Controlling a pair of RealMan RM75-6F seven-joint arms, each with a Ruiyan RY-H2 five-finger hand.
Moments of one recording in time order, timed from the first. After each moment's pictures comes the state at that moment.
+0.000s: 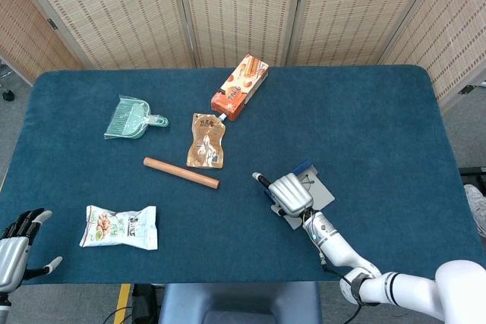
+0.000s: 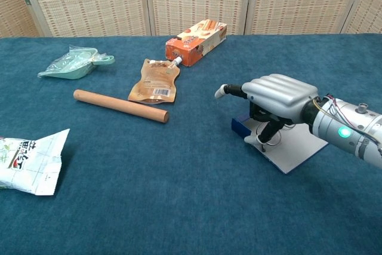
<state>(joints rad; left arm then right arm) -0.02 -1.09 0.02 -1.64 1.47 1.45 0.05 0.68 -1.69 0.11 -1.32 -1.36 0.97 -0.35</state>
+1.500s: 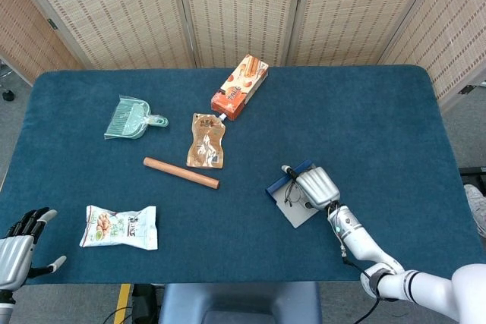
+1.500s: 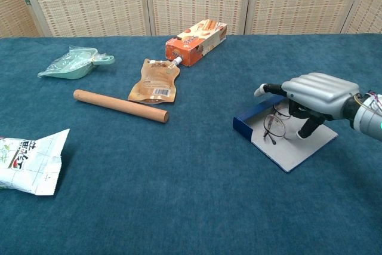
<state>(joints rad) -0.04 -1.10 0.02 -1.65 1.47 1.43 0.06 0.65 -1.62 0.08 -1.21 -1.36 0.95 -0.27</state>
